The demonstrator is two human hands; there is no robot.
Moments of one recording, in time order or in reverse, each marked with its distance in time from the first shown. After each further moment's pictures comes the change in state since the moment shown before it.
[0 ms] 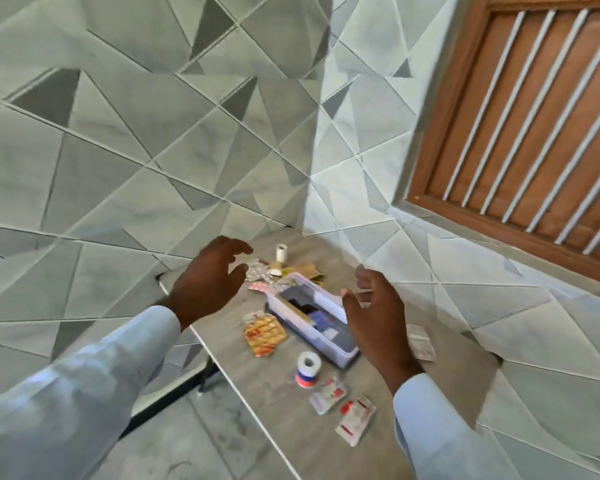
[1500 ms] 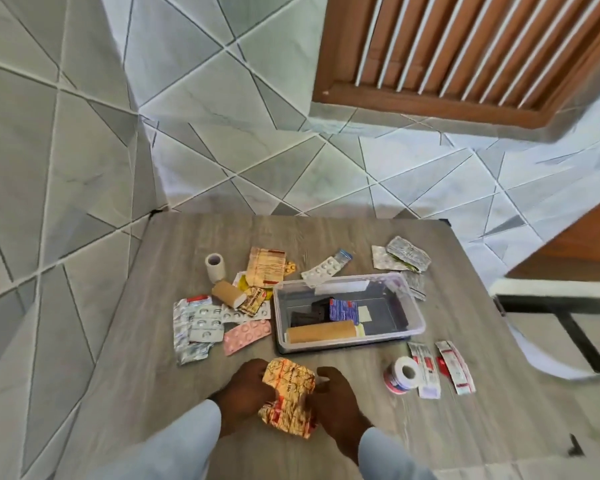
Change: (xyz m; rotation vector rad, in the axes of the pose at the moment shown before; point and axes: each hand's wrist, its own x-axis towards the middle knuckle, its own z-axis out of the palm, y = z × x) left_hand 0.174 -0.317 0.227 -0.331 -1.450 -0.317; right_hand 0.057 0.093 0.385 0.217 0.250 1.370
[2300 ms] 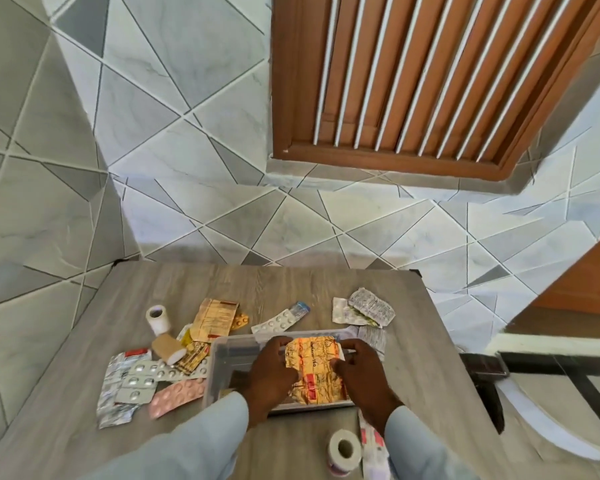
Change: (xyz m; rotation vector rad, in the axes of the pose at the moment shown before) left_hand 0.043 0.172 0.094 -0.224 0.182 0.167; right_hand 0.059 -0.082 -0.185 0.027 0.190 -0.369
